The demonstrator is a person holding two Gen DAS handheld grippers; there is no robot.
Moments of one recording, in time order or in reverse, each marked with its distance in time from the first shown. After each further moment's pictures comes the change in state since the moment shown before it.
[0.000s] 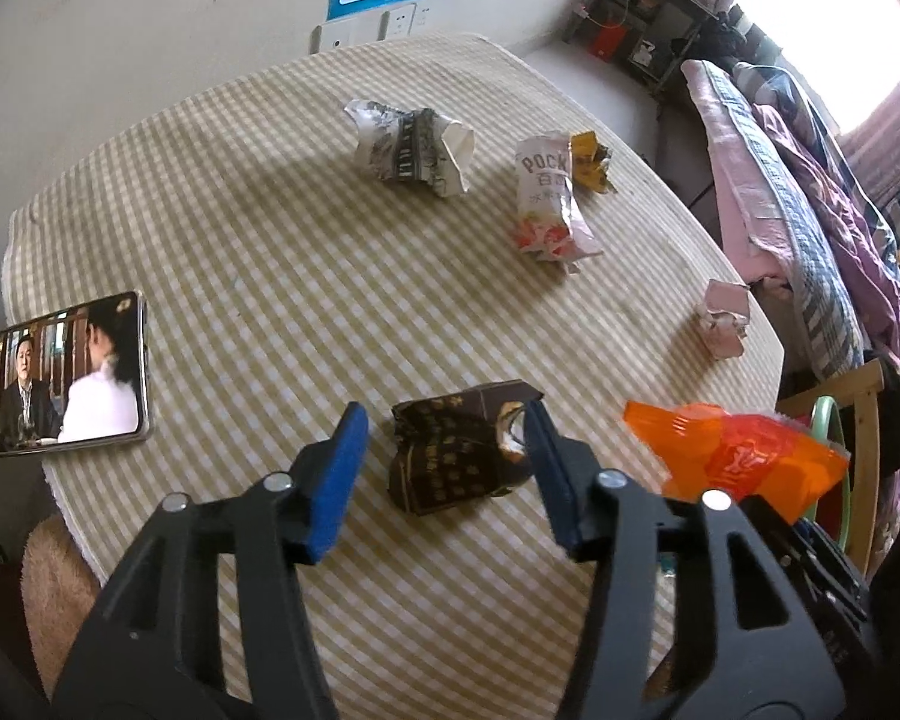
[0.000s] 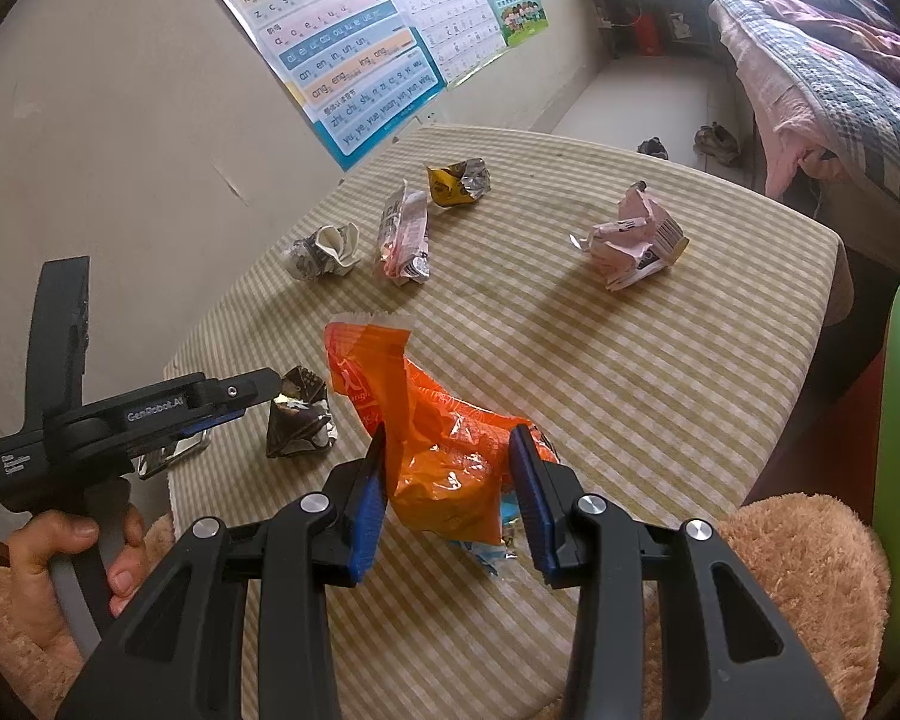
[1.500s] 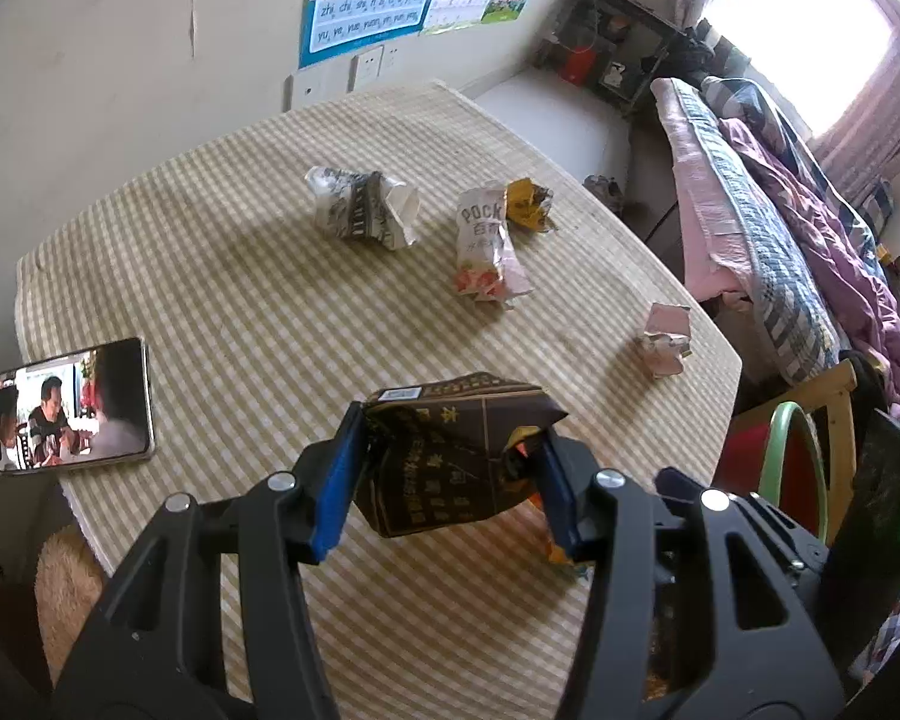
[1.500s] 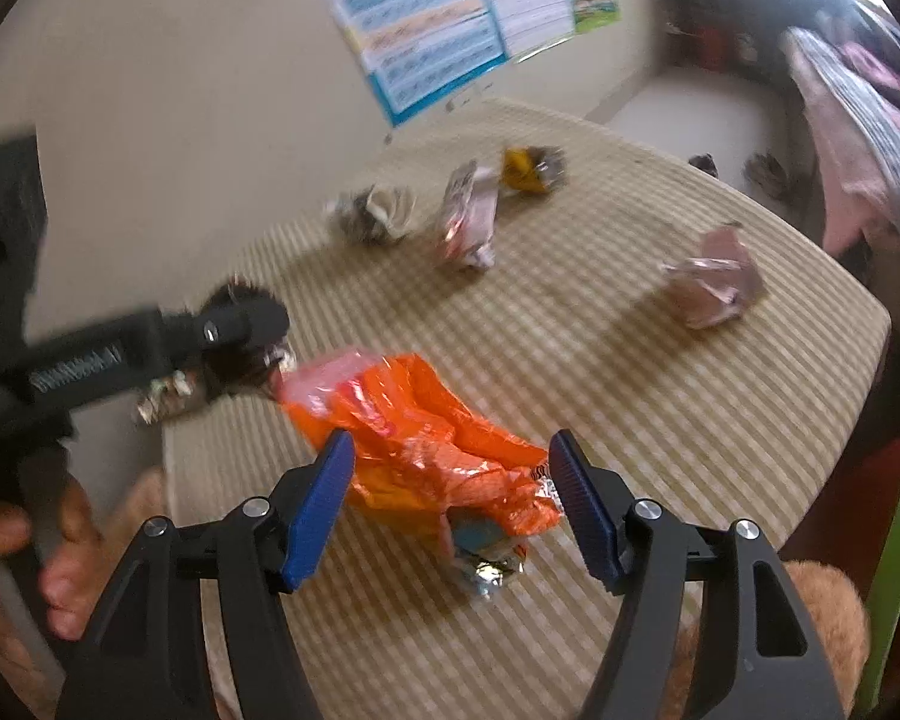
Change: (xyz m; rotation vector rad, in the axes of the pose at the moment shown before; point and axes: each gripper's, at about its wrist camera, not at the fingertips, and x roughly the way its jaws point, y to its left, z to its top) left arm -0.035 -0.026 0.004 0.038 -0.074 -0.039; right arm 0.027 0.040 0.014 -0.201 0.099 -0.020
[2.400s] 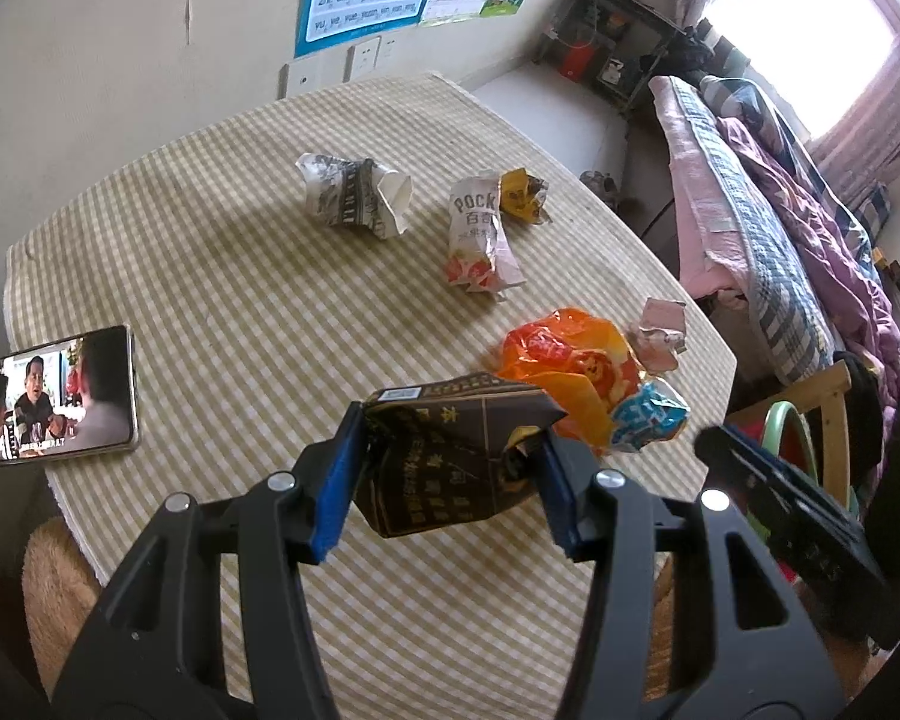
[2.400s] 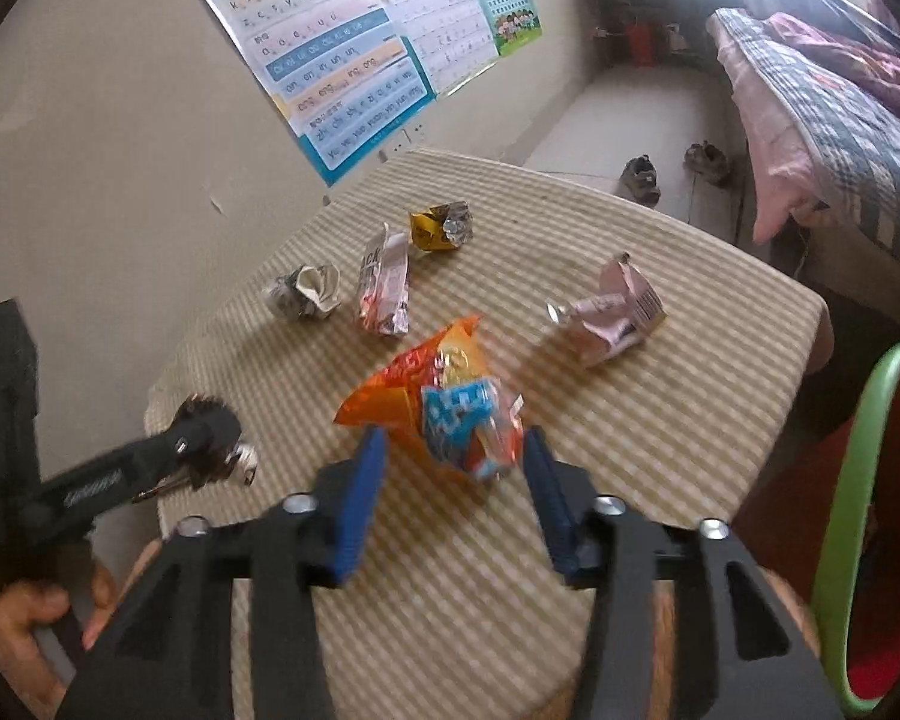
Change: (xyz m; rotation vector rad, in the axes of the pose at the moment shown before) left arm 0.004 -0.001 -0.001 -0.015 0.012 -0.021; right arm -0.031 -0.045 0.022 0.173 -0.090 -0.039
